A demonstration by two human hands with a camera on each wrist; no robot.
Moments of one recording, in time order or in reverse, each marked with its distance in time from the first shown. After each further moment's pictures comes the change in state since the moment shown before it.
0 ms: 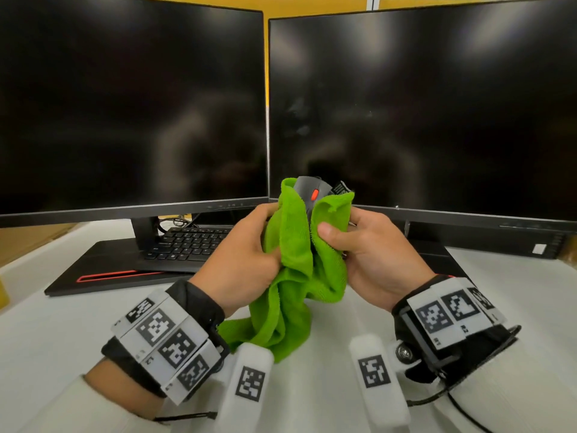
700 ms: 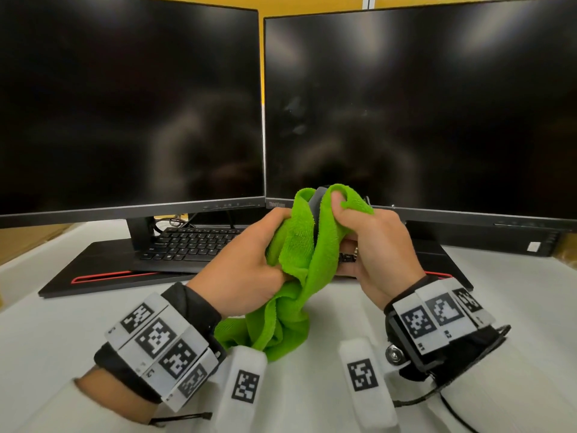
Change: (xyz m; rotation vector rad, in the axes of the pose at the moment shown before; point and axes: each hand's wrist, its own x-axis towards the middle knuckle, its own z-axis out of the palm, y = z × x) left_hand -0.002 0.006 -0.001 0.176 -0.176 0.092; right_hand 0.000 -0.007 0.002 -0.109 0.250 -0.019
